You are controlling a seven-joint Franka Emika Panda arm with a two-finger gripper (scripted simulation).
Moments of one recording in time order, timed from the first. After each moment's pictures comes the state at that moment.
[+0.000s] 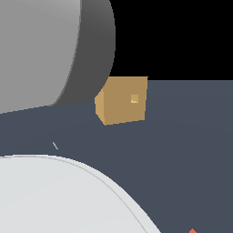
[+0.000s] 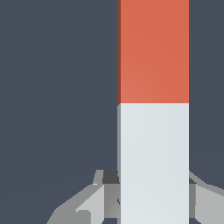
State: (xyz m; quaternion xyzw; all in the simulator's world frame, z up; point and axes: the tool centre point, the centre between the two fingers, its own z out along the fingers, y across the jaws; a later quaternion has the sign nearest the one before) arm -0.030 -0.308 0.015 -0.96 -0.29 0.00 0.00
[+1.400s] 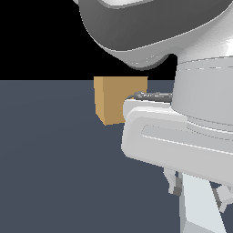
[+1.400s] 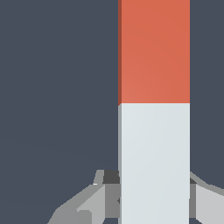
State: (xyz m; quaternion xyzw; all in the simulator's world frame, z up) arm 0.104 -0.185 0.054 -0.84 -0.54 0.00 0.00
